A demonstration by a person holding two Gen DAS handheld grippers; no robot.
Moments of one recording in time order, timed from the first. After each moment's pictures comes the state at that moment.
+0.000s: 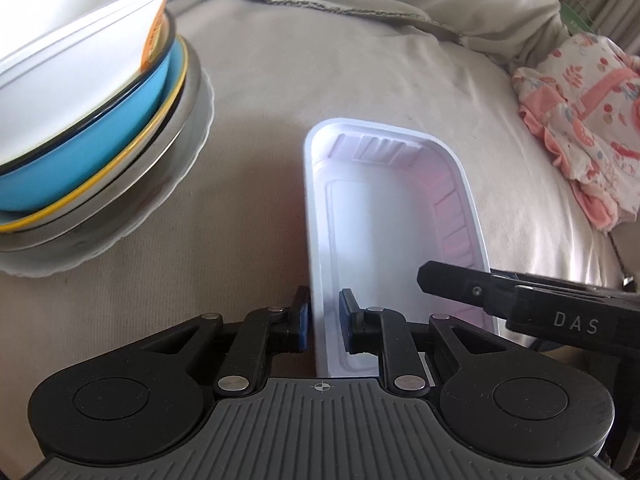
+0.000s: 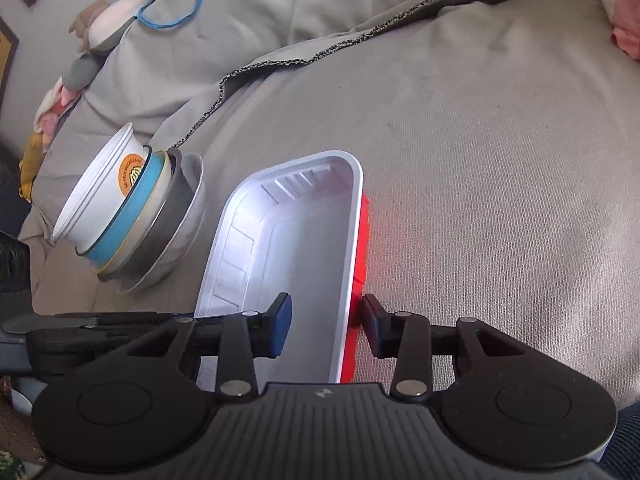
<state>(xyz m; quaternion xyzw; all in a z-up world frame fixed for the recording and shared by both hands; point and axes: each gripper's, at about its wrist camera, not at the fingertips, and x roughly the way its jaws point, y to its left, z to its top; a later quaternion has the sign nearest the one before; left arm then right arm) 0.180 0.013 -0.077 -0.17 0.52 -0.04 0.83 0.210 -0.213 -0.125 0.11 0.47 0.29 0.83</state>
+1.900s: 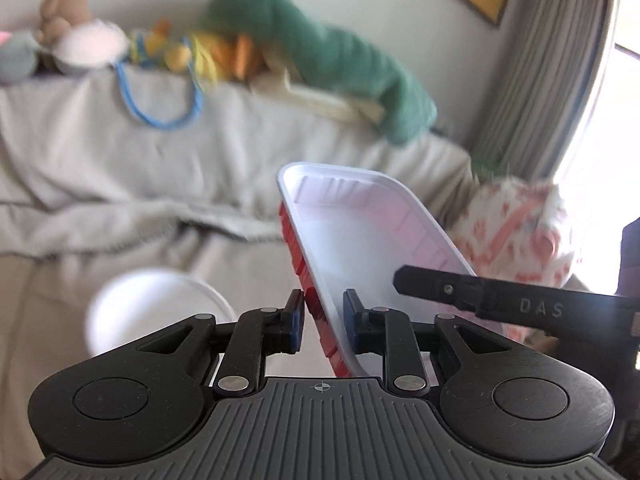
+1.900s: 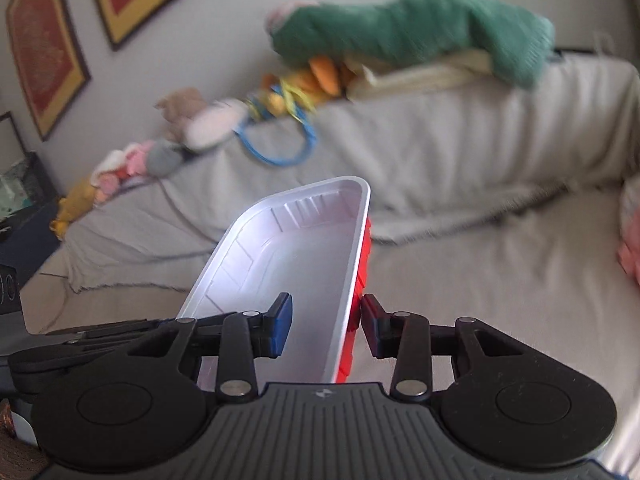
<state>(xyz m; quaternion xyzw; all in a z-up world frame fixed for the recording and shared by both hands) 0.124 0.088 0.130 -0.16 0.30 -0.07 0.94 0.158 -0.153 0.084 0.07 0.29 0.33 0.90</state>
